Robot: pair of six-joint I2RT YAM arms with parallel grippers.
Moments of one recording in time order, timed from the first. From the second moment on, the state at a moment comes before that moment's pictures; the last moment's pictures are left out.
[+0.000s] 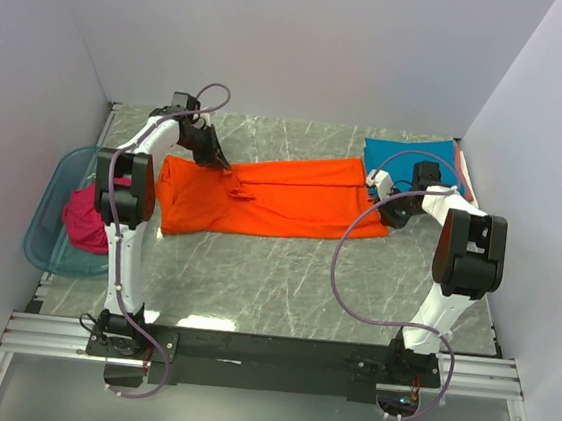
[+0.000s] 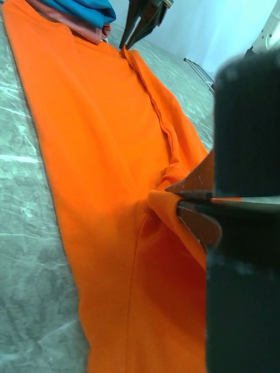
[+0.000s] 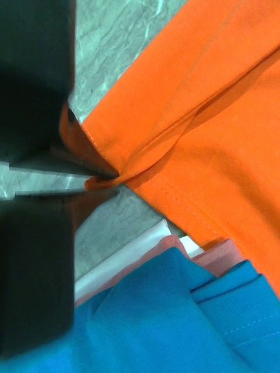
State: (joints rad) left arm -0.07 2.26 1.87 -0.71 0.59 -0.45; right arm -0.09 1.85 1.18 -0.53 -0.45 -1.05
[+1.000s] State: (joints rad) left arm -0.04 0.83 0.72 -0.40 0.11 -0.67; right arm 0.44 1.56 1.18 -0.59 -0.38 -0.89
